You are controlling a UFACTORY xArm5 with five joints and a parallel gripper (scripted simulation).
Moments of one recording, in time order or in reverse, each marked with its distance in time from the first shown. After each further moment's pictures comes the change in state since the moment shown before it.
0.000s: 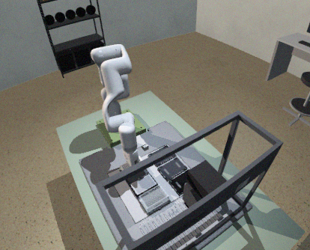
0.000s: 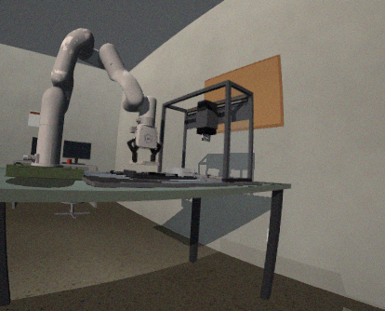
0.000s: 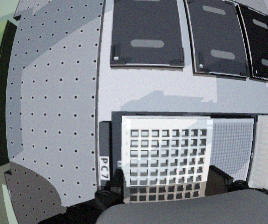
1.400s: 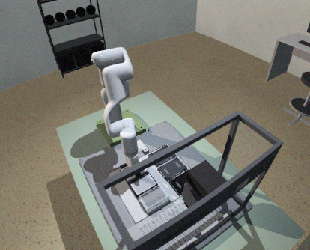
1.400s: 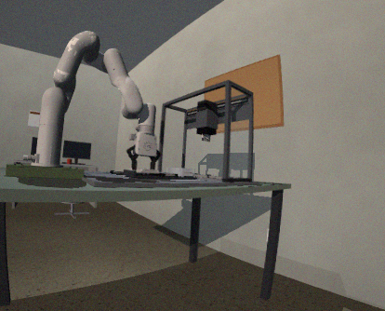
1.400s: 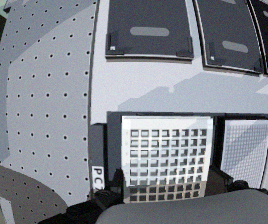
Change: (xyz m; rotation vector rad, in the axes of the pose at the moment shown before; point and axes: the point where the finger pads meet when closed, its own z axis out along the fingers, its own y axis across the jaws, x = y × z) arm 0.001 0.000 0.034 0.000 0.000 0.000
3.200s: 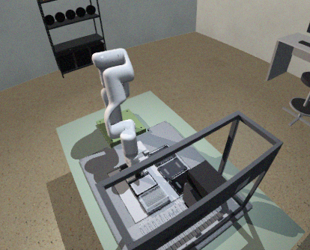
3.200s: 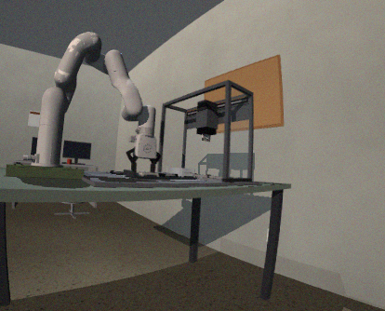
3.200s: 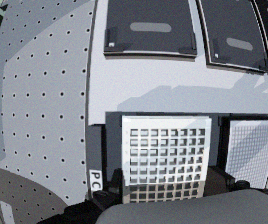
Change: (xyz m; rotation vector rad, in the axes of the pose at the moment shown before) arm 0.000 0.000 0.010 0.000 0.000 0.000
